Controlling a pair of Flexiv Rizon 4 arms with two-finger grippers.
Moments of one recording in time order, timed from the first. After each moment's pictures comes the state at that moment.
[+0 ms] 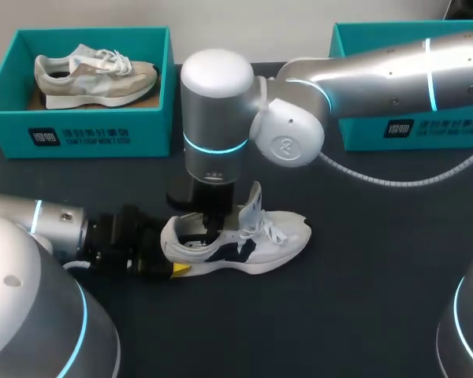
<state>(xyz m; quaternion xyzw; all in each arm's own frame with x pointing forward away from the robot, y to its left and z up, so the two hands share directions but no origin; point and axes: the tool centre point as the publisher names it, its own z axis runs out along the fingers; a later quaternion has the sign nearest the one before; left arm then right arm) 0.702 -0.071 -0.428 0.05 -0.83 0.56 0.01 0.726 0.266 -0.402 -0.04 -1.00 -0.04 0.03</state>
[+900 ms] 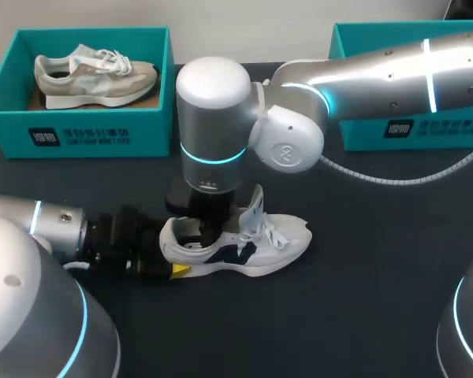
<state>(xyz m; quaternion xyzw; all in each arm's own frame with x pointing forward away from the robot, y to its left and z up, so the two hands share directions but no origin) 0.701 -0.070 -0.428 0.05 -0.83 0.56 0.01 0.713 0.266 -0.400 -0.10 -0.99 -0.03 0.01</state>
